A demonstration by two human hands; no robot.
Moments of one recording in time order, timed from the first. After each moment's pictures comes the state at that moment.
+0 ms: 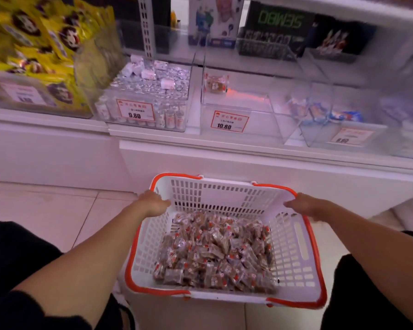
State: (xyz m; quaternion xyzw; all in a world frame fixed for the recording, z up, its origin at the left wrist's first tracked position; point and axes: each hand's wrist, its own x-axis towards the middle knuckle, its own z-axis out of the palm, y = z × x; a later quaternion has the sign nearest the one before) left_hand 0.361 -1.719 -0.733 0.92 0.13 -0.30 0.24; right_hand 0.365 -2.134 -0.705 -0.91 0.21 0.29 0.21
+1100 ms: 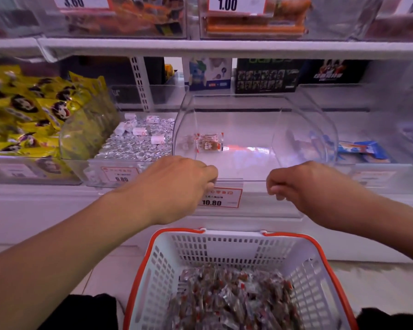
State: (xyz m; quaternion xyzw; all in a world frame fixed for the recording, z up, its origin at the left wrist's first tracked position) left_hand 0.411 -1.788 -0.516 0.94 -0.34 0.09 0.00; right_hand 0.387 -2.056 -0.508 -0.98 -0.21 0.00 0.06
